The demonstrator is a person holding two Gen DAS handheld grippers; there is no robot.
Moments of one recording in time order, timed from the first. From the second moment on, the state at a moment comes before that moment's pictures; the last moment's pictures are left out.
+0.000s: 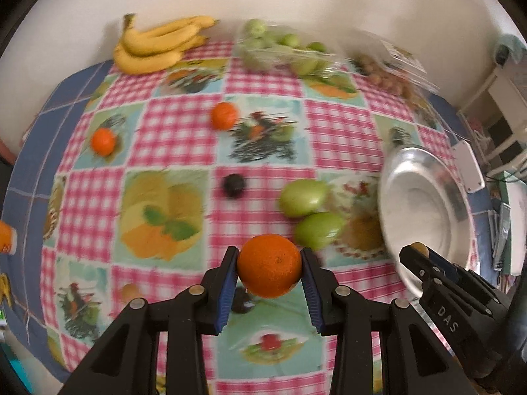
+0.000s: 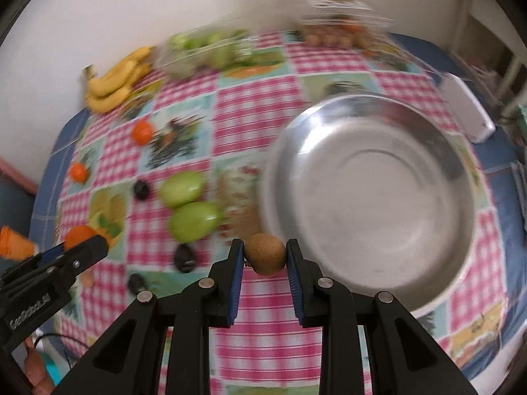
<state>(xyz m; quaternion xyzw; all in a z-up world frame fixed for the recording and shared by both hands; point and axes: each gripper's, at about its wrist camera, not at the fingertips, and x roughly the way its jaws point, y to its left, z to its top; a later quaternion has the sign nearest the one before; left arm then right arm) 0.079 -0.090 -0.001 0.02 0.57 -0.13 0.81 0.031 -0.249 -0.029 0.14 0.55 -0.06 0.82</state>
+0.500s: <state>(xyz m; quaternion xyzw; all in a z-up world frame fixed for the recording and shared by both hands) 0.072 -0.206 -0.015 0.05 0.55 -0.23 0.80 0.002 -0.362 -0.039 0.25 0.54 -0.17 0.79</state>
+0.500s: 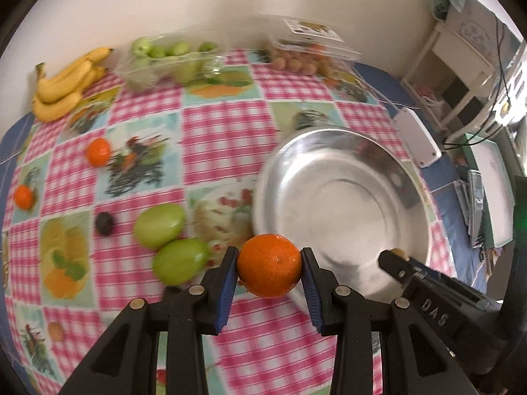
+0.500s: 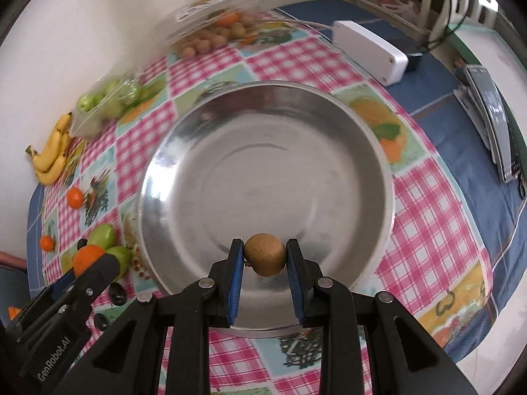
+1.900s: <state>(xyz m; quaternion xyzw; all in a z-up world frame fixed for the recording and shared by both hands) 0.092 -0.166 -0.030 0.04 0.56 -0.13 0.82 0.008 -0.356 -0.037 0.25 0.53 -0.16 0.79</state>
